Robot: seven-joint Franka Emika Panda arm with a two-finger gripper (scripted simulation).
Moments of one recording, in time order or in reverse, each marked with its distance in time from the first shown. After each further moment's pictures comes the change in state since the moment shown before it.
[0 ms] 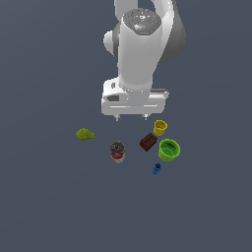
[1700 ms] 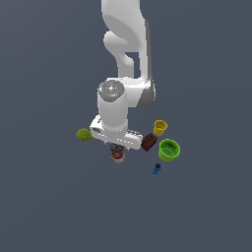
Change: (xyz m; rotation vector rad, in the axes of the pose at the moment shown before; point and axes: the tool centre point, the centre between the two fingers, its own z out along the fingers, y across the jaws) arm 0.043 0.057 0.138 0.042 0.083 0.364
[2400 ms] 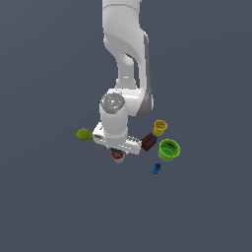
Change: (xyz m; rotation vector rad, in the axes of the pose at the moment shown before) arm 0.000 0.000 0.043 0.000 0.000 0.002
